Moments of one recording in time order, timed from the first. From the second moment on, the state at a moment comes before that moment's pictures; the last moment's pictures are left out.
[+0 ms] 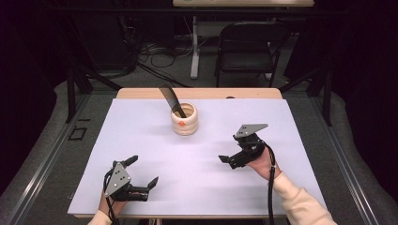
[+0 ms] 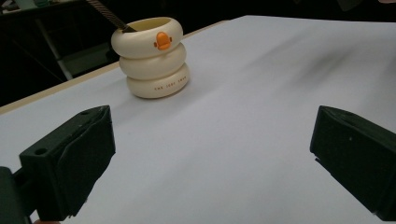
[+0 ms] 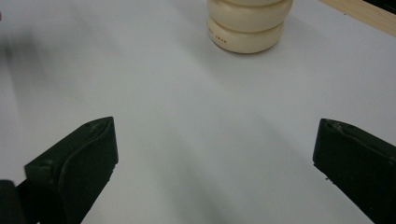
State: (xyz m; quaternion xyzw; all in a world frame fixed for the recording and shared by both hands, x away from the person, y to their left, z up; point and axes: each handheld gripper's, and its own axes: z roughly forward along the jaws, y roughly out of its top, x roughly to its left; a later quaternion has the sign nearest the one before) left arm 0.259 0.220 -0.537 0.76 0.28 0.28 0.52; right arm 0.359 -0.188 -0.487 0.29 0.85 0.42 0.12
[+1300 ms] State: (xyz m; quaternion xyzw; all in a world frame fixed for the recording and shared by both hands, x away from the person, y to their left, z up) left arm 0.259 0.219 -0.537 0.76 0.28 0.28 0.52; right arm 0.311 -0.232 -0.501 0.30 0.84 0.43 0.14
